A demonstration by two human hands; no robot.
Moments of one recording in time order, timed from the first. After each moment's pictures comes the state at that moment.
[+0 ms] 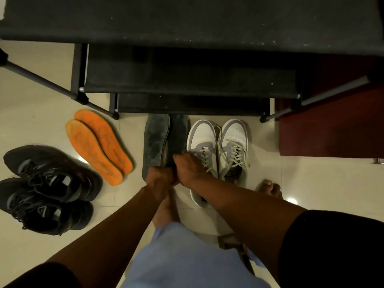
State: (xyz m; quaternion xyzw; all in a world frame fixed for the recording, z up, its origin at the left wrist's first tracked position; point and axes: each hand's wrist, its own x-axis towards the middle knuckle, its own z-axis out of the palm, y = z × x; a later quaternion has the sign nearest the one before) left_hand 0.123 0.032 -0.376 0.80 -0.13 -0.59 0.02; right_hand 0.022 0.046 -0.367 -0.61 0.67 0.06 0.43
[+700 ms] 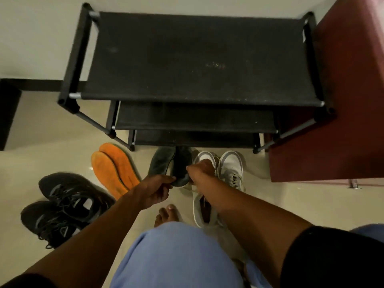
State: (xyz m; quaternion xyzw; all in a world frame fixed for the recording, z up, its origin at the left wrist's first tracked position) left_hand 0.161 -0.016 -0.269 0.67 -0.14 -0.73 0.04; right_hand 0.003 -0.008 -0.272 -0.11 0.83 -0.14 0.52
